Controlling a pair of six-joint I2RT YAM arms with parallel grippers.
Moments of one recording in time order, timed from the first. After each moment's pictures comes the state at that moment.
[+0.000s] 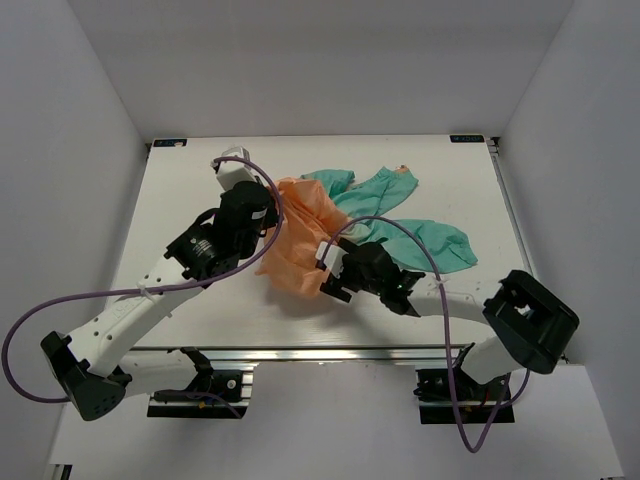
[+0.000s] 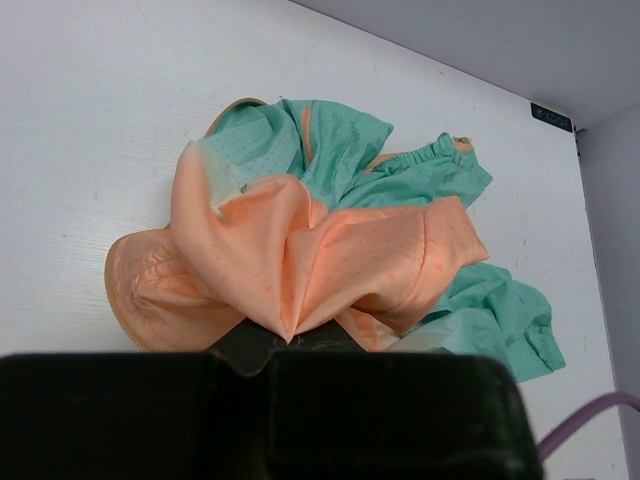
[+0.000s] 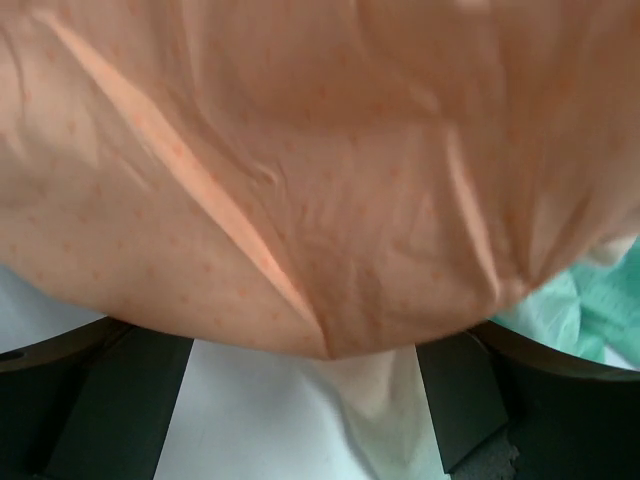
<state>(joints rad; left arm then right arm) -0.77 1.15 1.24 -0.52 -0.65 -0.69 0.90 1.44 0.60 0.30 -0.02 -0.47</state>
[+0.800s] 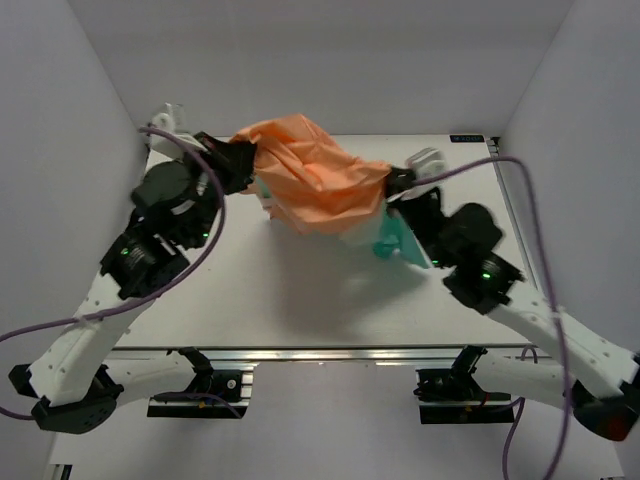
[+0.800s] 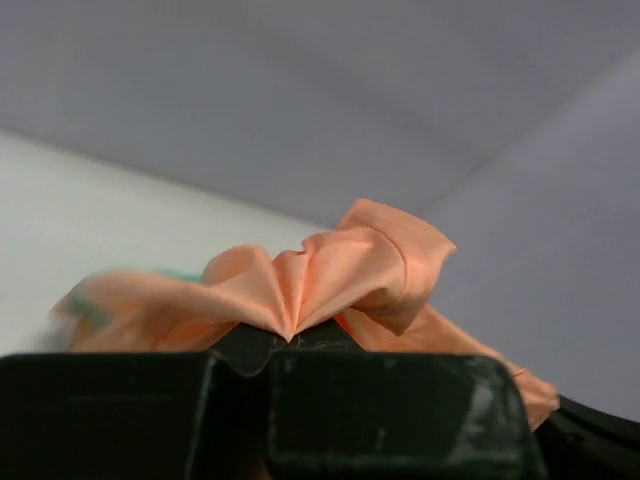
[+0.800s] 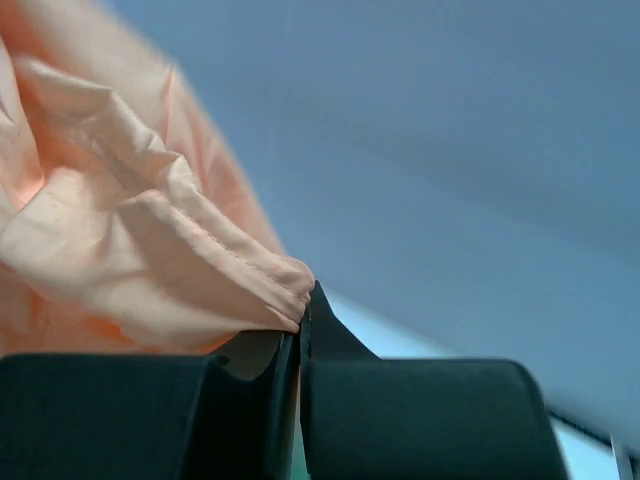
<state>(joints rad) -0.77 1.06 1.52 -0.42 -0.57 -0.61 0.90 0.99 1.02 0.18 0.33 -0.32</state>
